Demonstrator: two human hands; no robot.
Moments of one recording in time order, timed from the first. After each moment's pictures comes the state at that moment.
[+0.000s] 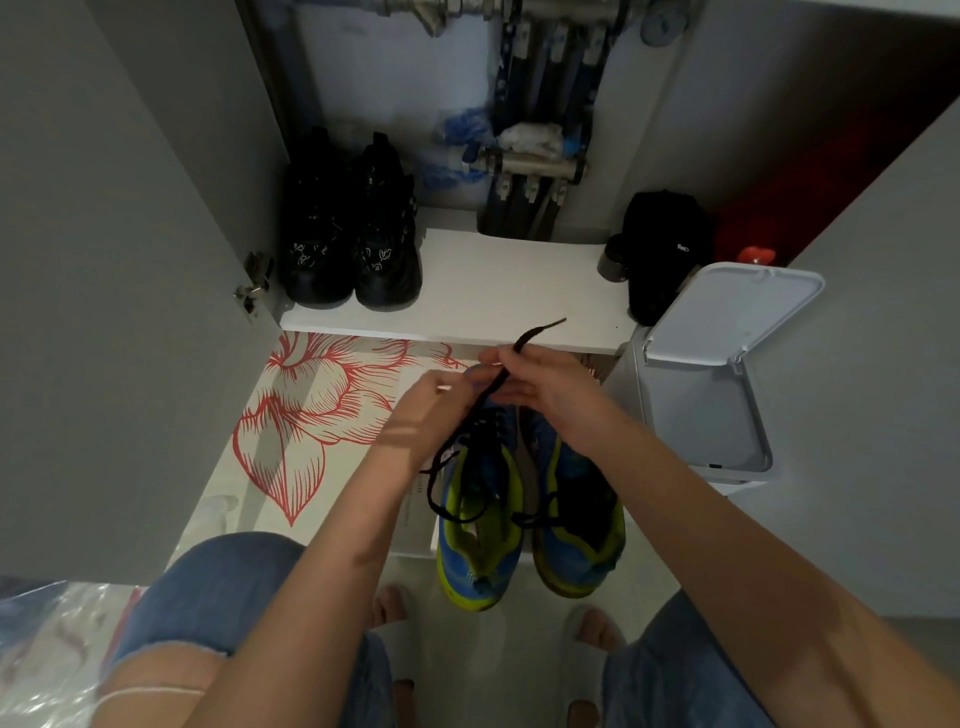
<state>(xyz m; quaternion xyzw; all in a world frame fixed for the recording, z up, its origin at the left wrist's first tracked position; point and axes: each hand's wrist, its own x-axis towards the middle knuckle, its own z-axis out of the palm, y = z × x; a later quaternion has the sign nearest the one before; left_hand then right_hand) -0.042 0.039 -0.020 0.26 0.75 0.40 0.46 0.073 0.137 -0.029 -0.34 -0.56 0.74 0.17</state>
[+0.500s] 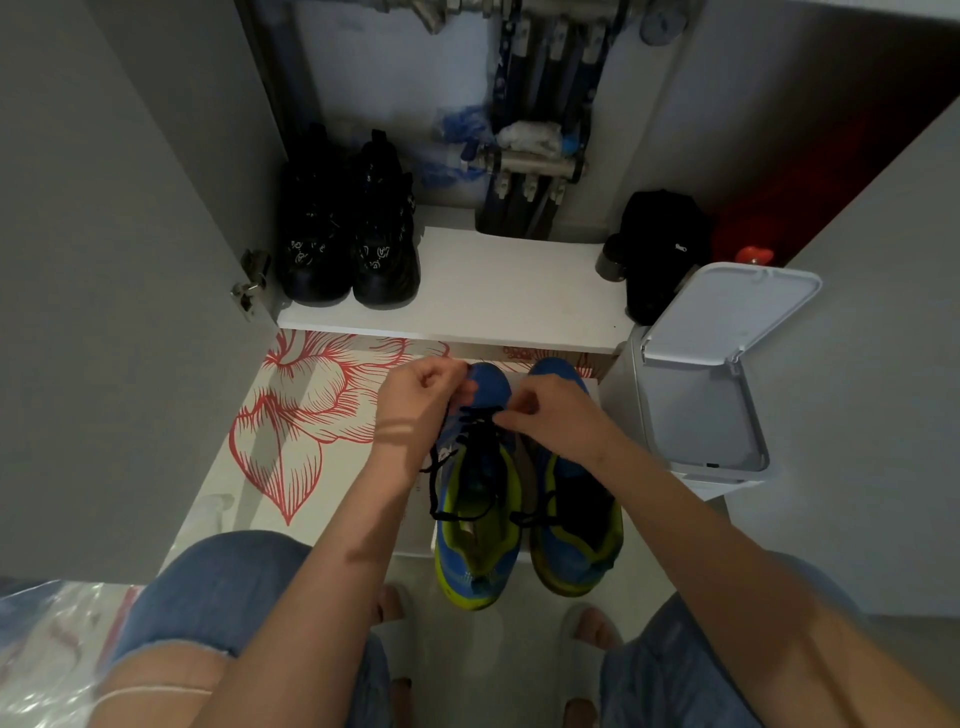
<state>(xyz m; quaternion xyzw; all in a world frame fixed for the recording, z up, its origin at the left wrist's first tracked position) -0.043 0.039 -0.032 0.22 0.70 0.56 0.37 0.082 0.129 -0.028 -0.41 -0.82 0.39 -0.03</state>
